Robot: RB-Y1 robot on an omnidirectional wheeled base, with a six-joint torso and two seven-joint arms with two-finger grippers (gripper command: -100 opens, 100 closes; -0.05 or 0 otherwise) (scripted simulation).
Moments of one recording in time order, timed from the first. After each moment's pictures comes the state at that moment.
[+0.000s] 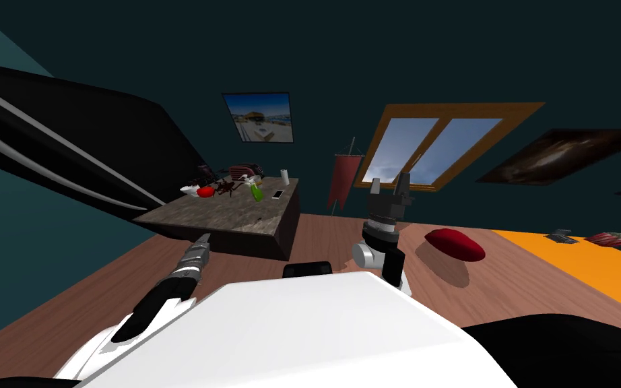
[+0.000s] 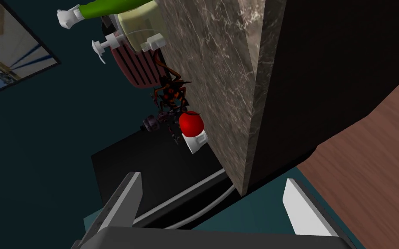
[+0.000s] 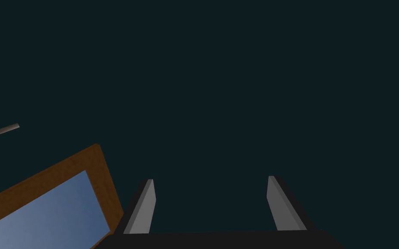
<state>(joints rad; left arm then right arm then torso) 0.81 0.23 0.31 -2.31 -0.04 0.44 0.09 0.46 0.03 0.05 -2.39 -0.11 -0.57 0.07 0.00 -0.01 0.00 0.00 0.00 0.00</state>
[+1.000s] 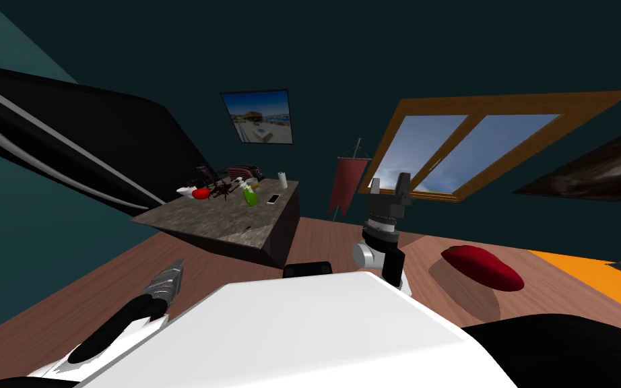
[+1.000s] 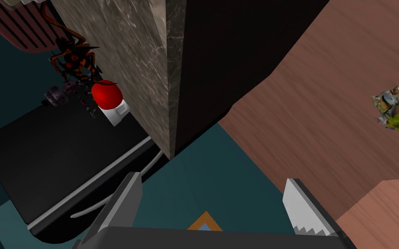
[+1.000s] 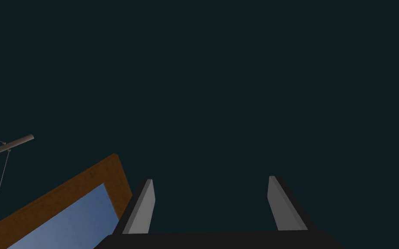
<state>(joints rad) 0.87 0.28 0.44 -2.25 0.03 0.69 0.12 0.46 0.03 0.05 -2.39 -0.11 -0.57 0.07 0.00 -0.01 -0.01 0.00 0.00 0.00</state>
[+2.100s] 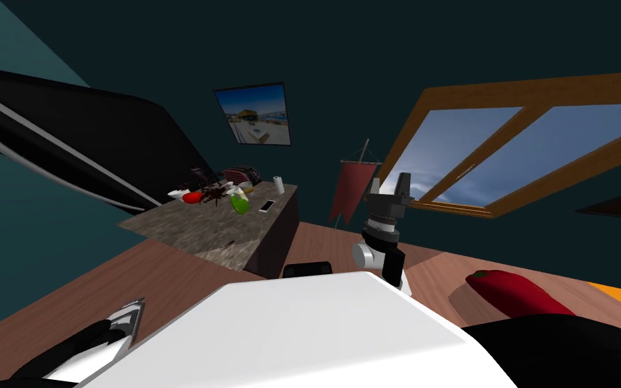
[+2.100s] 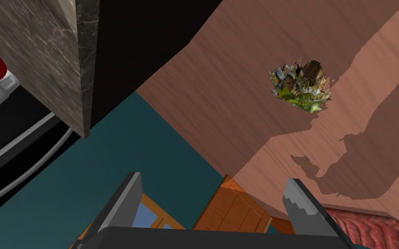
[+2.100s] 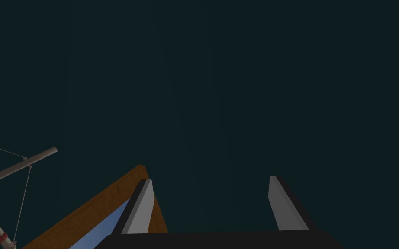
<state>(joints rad) 0.92 0.33 0.56 -2.19 0.14 0.98 0.16 0.46 0.03 0.04 -2.39 -0.11 -0.57 0.07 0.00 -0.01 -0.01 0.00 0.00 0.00</state>
